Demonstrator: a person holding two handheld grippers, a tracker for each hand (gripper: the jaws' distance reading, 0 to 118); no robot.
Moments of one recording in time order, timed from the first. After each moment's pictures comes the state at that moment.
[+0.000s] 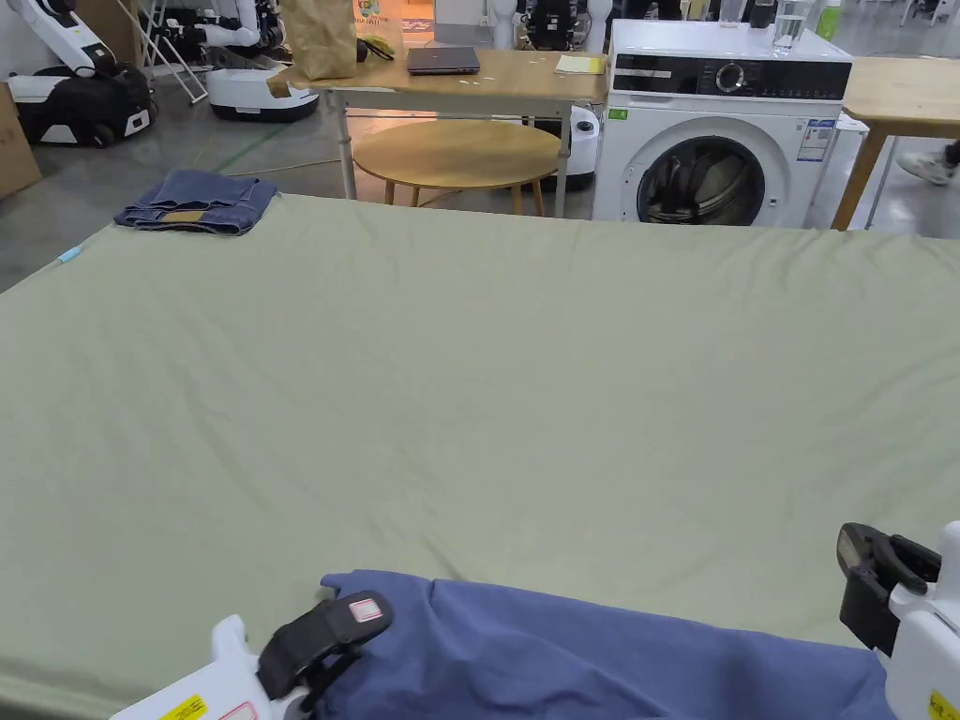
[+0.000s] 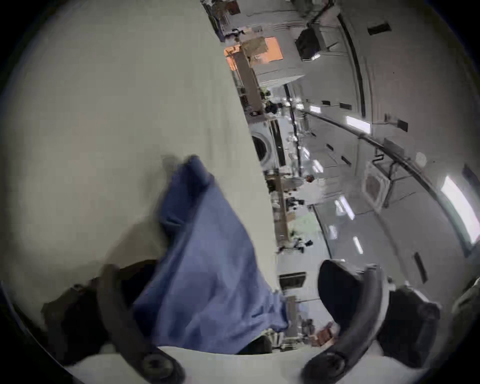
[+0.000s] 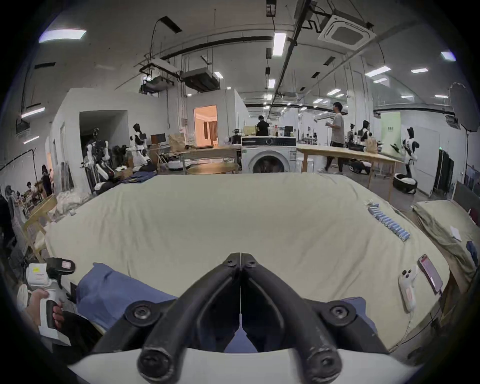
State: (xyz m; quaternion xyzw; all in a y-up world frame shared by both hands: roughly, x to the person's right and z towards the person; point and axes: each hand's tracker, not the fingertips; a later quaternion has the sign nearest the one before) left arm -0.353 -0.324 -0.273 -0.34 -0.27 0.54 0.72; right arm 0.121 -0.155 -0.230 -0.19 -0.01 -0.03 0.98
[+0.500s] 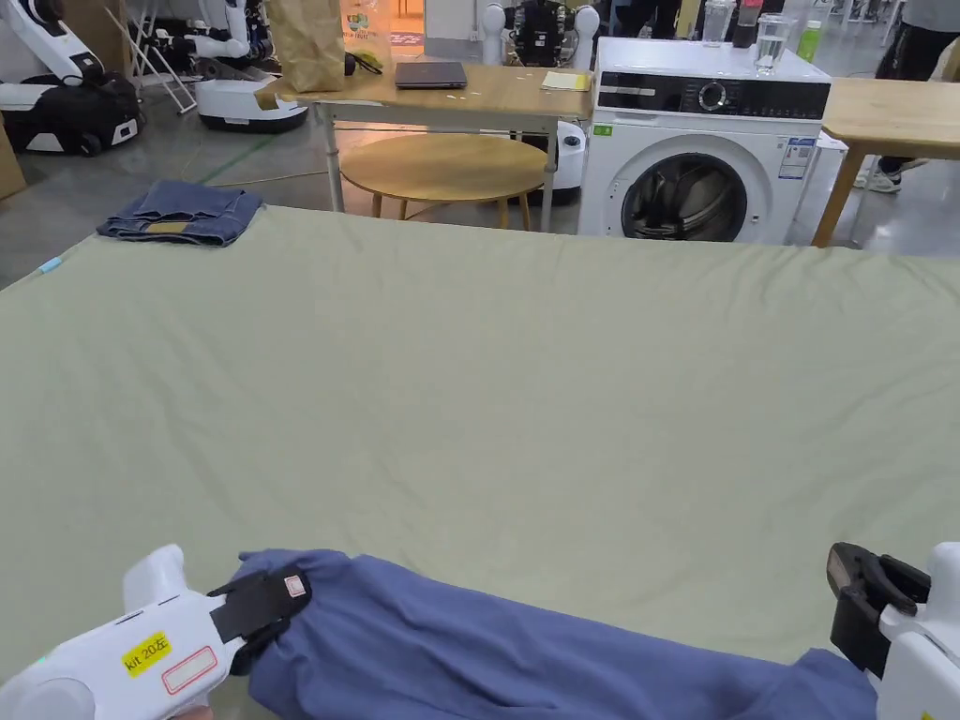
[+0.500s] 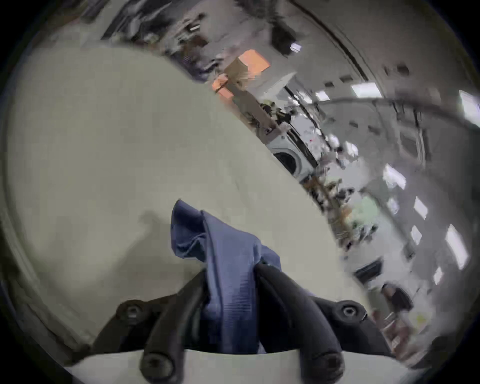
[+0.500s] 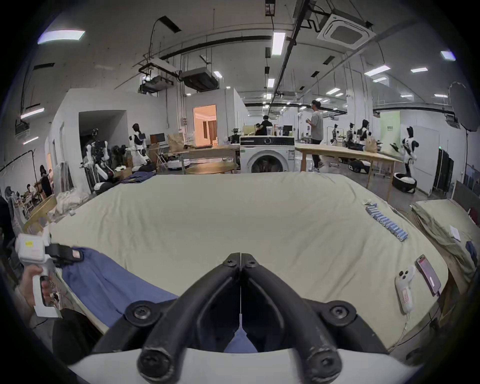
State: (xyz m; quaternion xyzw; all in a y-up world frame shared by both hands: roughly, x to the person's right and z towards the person) left arm -0.355 -0.224 -0.285 -0.32 -0.16 0.27 0.89; right arm 0.135 -0.153 -0.226 -0.20 -0.01 -0.03 0.98
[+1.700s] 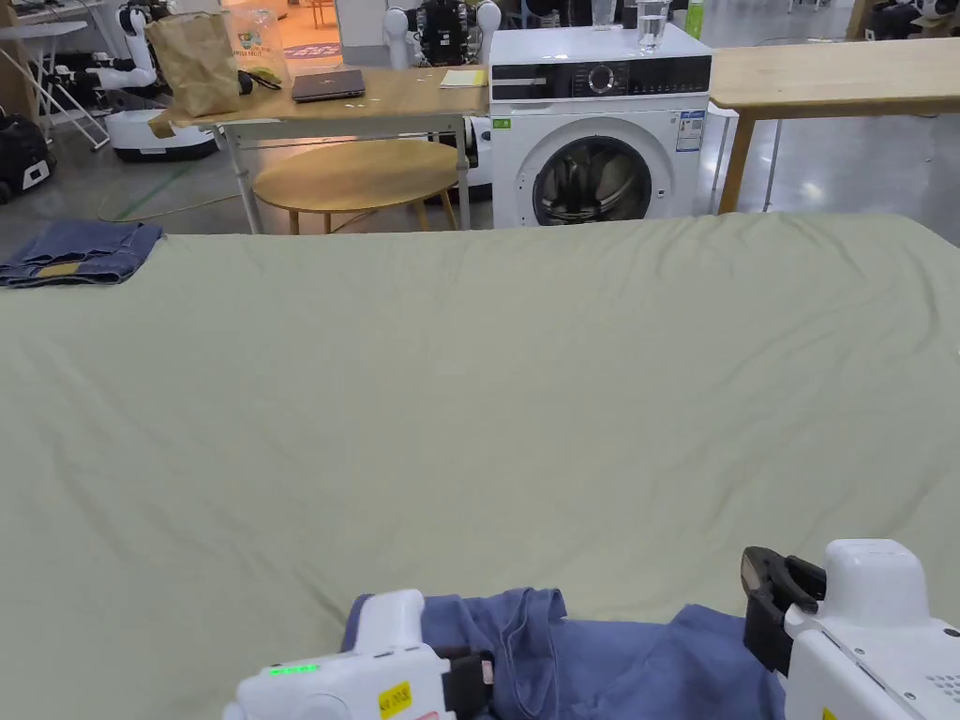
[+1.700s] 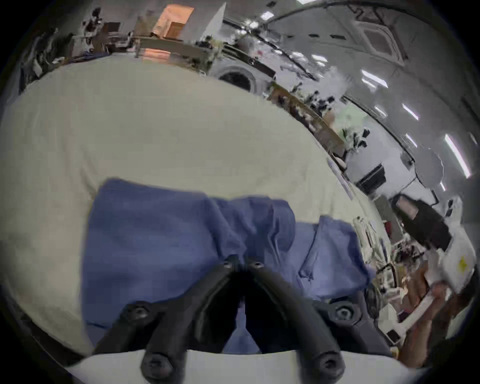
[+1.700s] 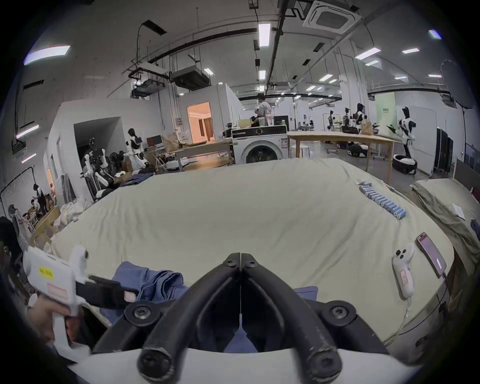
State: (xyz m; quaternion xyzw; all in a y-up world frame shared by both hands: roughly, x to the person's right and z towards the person) left arm -0.115 -0.256 -0.289 -0.46 -0.29 0.15 0.83; right arm 0.195 -0.173 -0.199 -0.21 -0.01 -0.07 0.97
